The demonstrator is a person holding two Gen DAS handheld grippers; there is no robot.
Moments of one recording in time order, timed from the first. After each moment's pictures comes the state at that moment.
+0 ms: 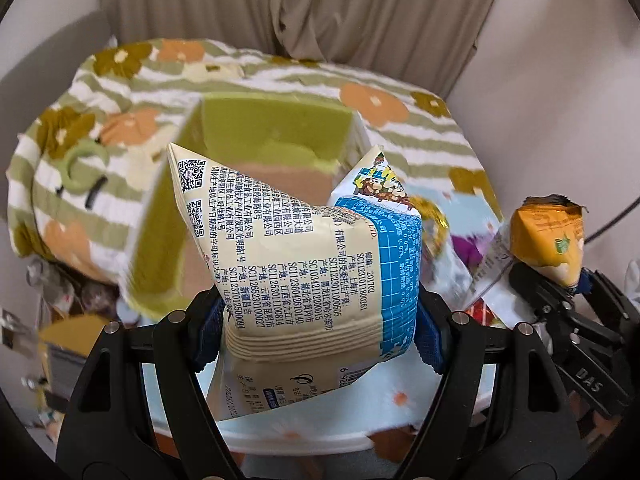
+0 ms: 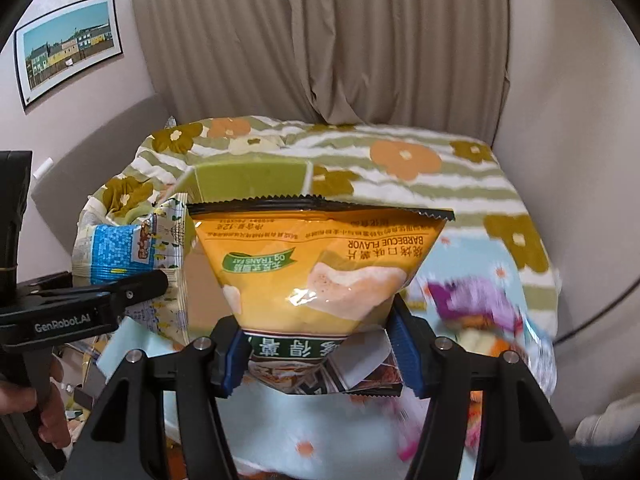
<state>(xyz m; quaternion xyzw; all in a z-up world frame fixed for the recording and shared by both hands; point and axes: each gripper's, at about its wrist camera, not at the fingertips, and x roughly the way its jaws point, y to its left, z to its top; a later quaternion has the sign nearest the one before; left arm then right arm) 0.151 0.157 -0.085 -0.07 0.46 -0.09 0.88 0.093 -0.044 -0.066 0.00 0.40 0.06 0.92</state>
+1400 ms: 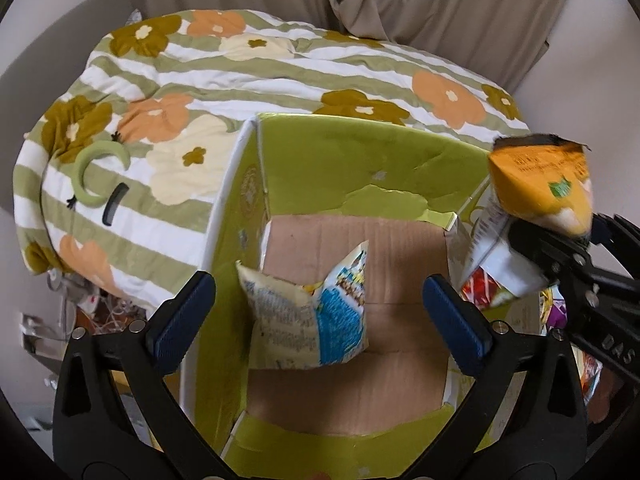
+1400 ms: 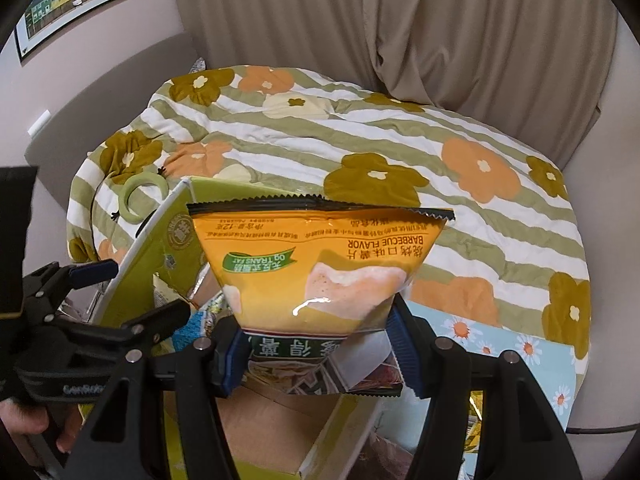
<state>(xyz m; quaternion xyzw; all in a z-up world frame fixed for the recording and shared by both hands) 0.333 0.219 -0.150 -0.06 0.52 -0.01 0.85 0.314 0.051 -0.113 -0.06 0.48 0.14 0.87</state>
